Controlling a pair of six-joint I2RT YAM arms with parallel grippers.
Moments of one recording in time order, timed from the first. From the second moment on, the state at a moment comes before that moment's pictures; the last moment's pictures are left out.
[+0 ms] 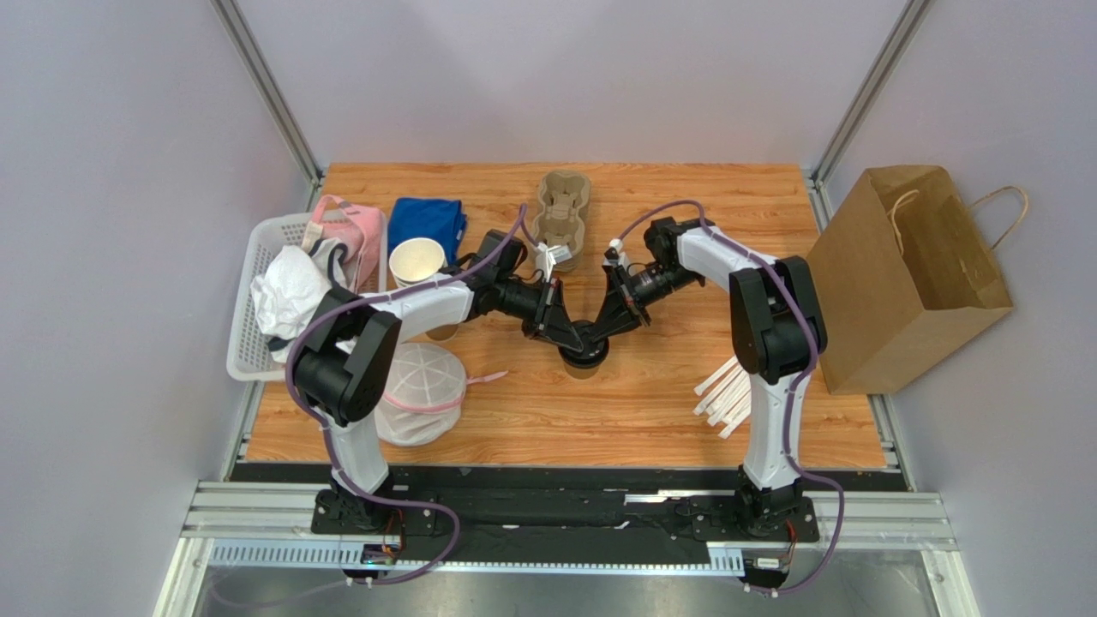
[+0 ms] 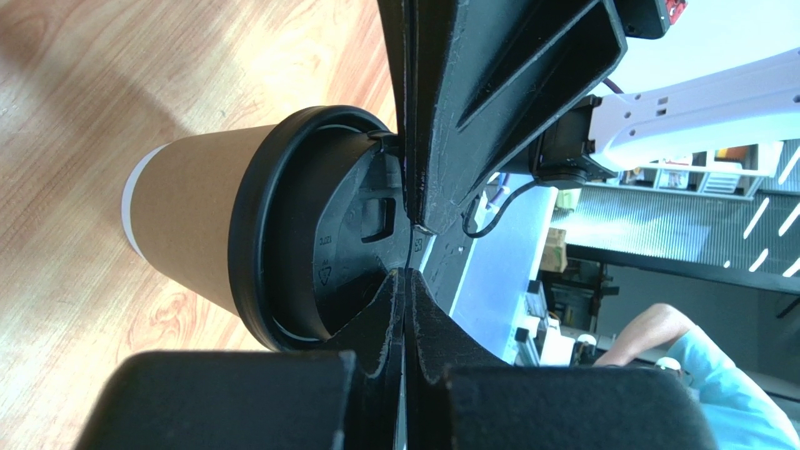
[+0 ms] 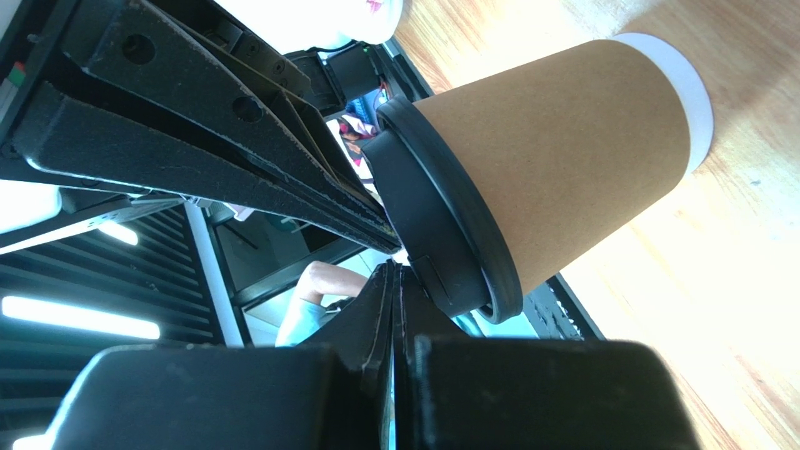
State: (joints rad) left arm -0.54 1.83 1.12 -0.14 1.00 -0.48; right arm 0.29 2.09 1.50 -1.06 -1.16 0.15
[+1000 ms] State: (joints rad) left arm -0.57 1.45 1.24 -0.46 0.84 -0.21; right arm 0.32 1.70 1.54 -1.05 -0.77 -0.02
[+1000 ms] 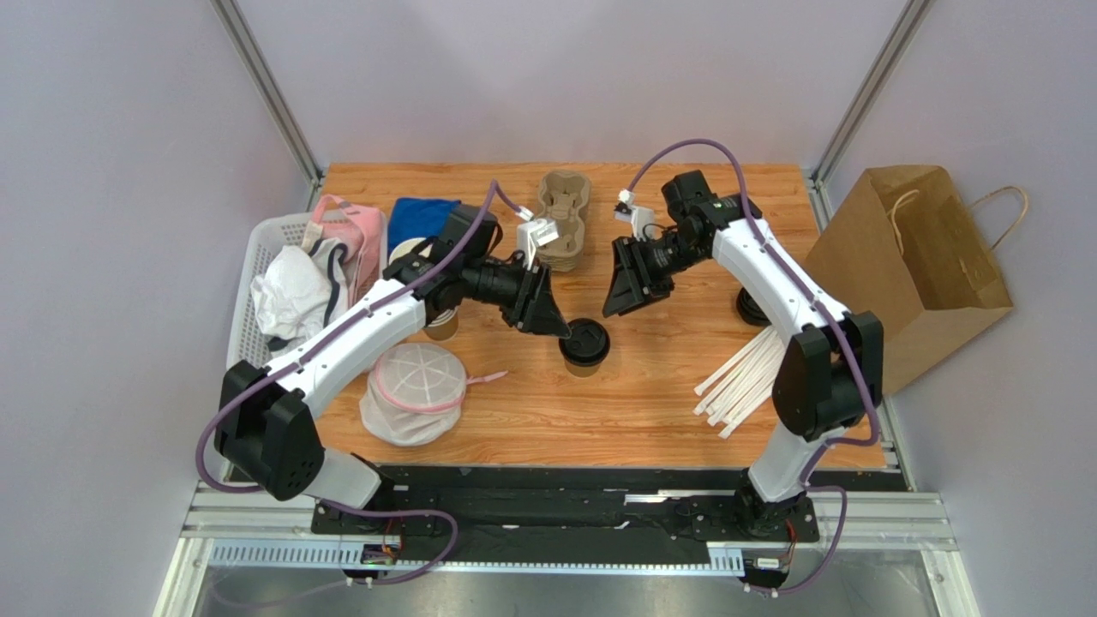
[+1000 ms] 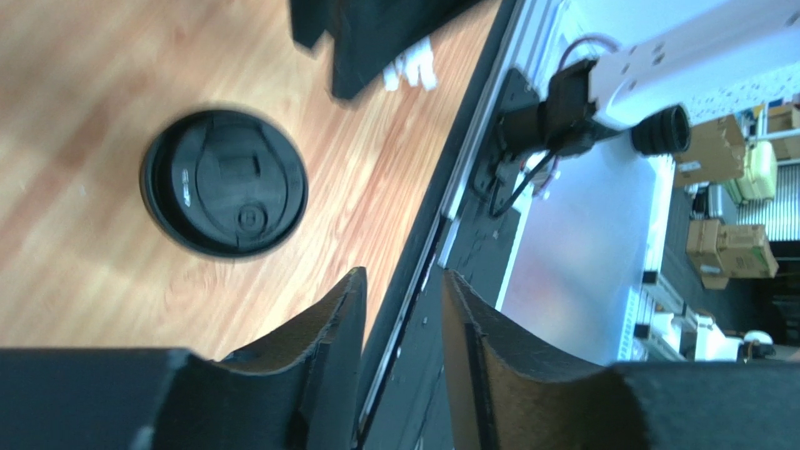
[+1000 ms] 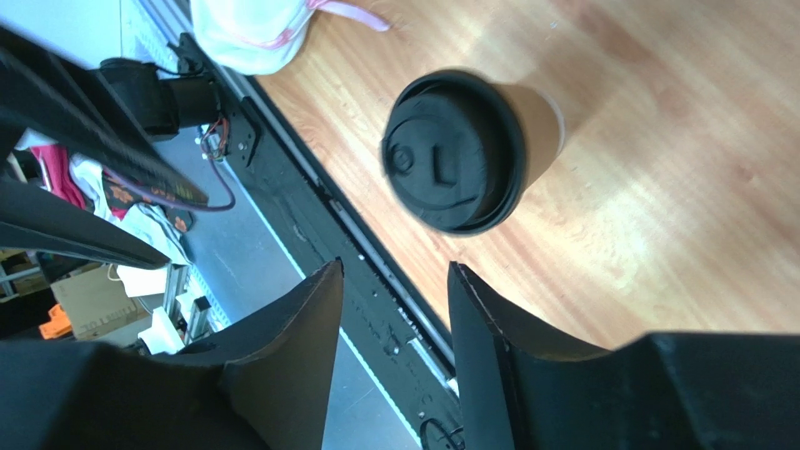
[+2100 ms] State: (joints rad) left arm -0.57 1.72 1.07 -0.15 0.73 -0.45; right arm 0.24 1.94 1.46 -0.96 -0.95 0.17
